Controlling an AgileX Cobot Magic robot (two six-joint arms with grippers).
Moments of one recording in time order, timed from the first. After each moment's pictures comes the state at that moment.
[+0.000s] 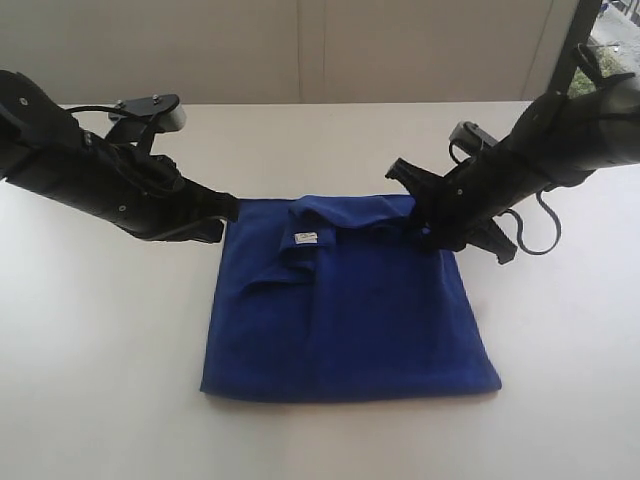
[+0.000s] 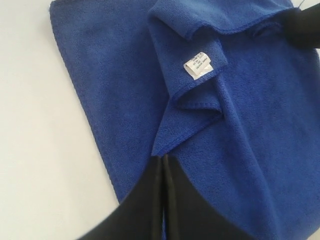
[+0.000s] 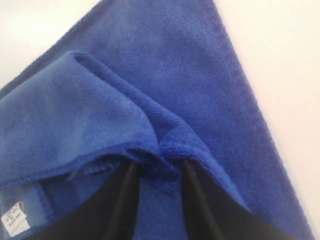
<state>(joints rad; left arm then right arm) -0.42 1.63 -0.97 -0.76 0.46 0.53 0.22 2.00 -1.20 0.69 0.47 0.13</state>
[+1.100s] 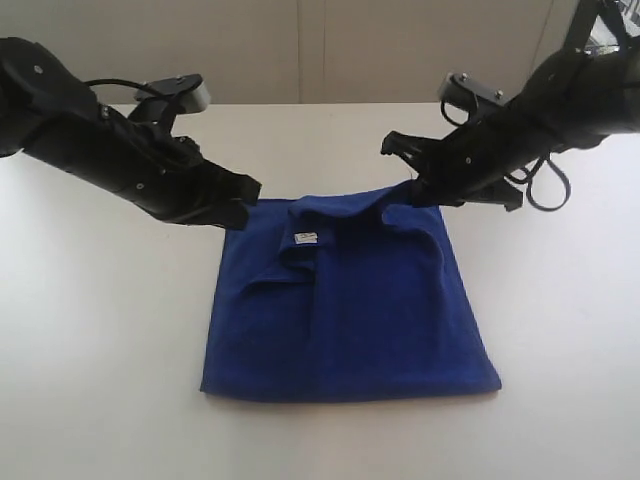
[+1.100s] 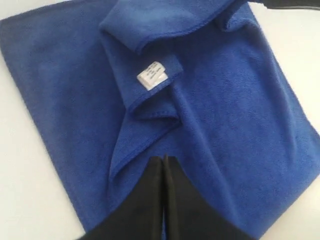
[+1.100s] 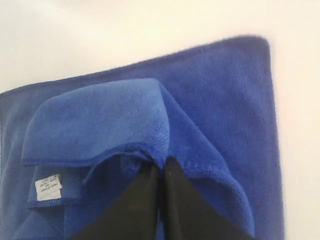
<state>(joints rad) -0.45 1.66 -1.09 -0.76 0.58 0.54 0.22 1.92 -1.27 0.62 0.51 -0.11</state>
